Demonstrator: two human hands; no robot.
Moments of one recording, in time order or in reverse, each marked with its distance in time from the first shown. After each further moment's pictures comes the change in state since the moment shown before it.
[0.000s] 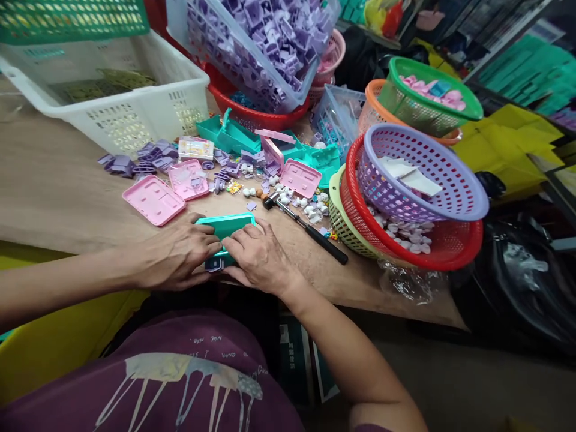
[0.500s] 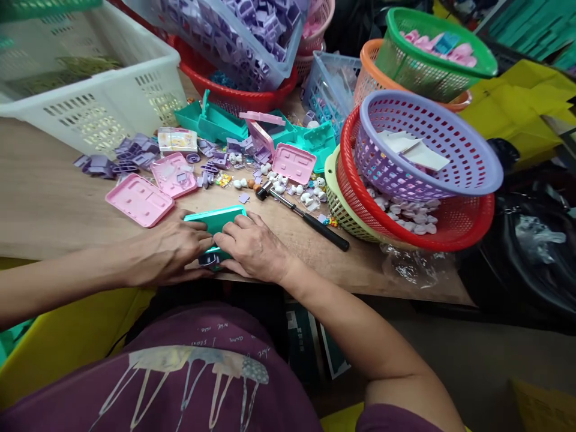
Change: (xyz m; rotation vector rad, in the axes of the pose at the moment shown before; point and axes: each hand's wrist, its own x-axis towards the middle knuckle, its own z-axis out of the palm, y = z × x) left_hand 0.009 -0.008 -0.009 0.039 -0.173 0.041; right_hand 0.004 0.012 0.005 0.068 -0.017 -0.054
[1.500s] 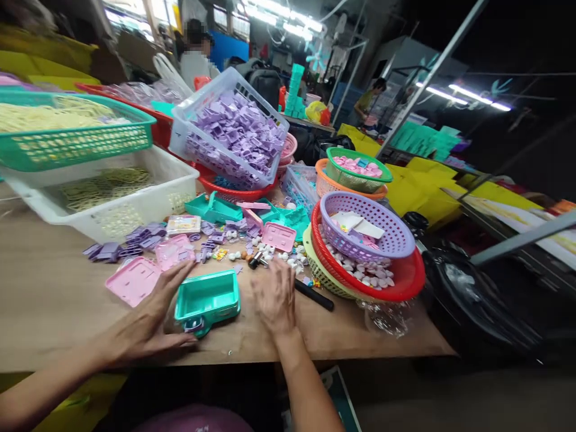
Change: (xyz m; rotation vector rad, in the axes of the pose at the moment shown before) left_hand -0.033 -0.034 0.039 -0.345 0.560 -0.217; right_hand -0.015 0.019 0.021 -0.062 0.615 0.733
